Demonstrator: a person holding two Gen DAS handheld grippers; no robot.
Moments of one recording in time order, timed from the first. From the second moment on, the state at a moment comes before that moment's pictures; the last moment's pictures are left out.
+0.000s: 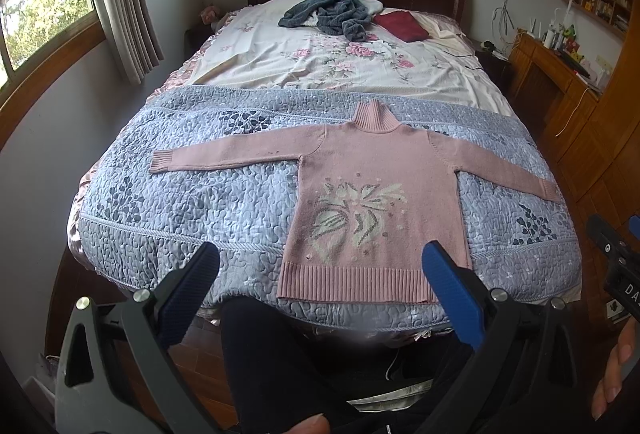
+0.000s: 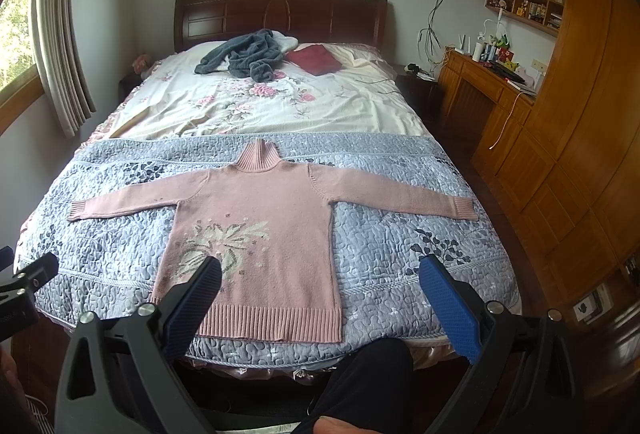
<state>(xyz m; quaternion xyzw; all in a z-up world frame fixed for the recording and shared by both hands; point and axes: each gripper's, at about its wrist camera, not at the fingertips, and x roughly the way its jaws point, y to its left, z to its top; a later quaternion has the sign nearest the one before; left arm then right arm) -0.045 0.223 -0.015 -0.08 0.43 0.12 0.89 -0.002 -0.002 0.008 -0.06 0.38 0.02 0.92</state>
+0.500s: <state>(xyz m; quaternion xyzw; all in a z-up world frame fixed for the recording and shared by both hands) -0.045 0.223 -0.016 -0.08 0.43 0.12 0.89 -0.001 -0.003 0.006 -0.06 0.38 0.02 0.92</state>
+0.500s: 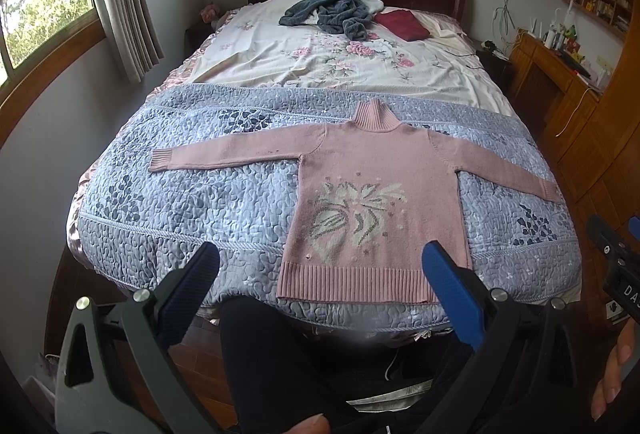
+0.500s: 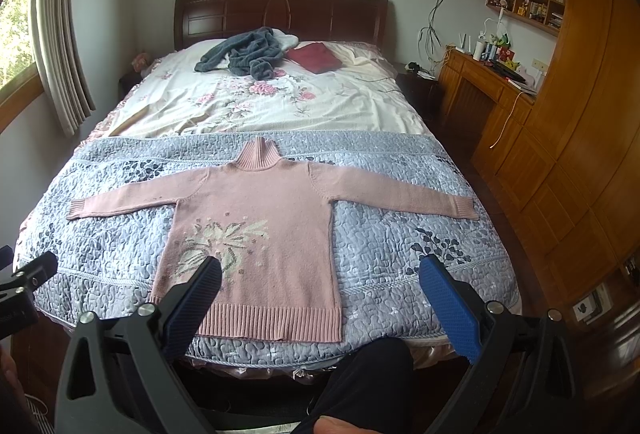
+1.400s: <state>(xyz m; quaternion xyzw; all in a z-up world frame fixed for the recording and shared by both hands) 0.057 0.241 -0.095 -0.05 0.39 0.05 0.92 0.122 -0.096 -0.104 -0.01 0.40 0.04 0.91</state>
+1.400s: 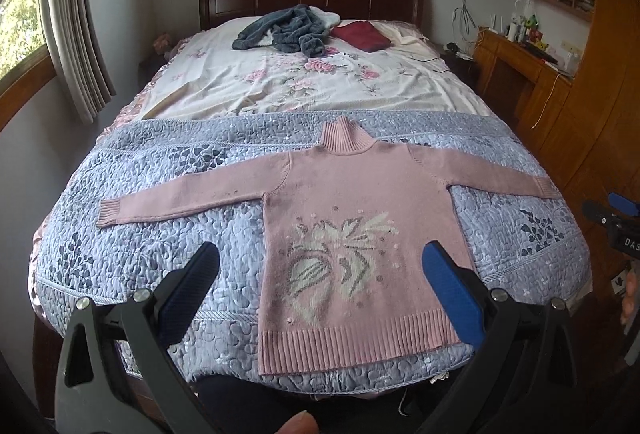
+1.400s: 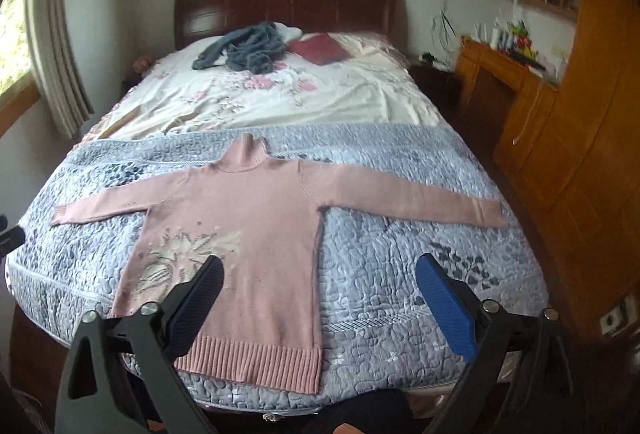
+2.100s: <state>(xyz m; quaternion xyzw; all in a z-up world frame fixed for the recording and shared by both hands) 0.159 0.223 -0.157 -0.15 0.39 0.01 0.91 0.334 -0.504 -0.346 0.62 0.35 -0.08 0.70</state>
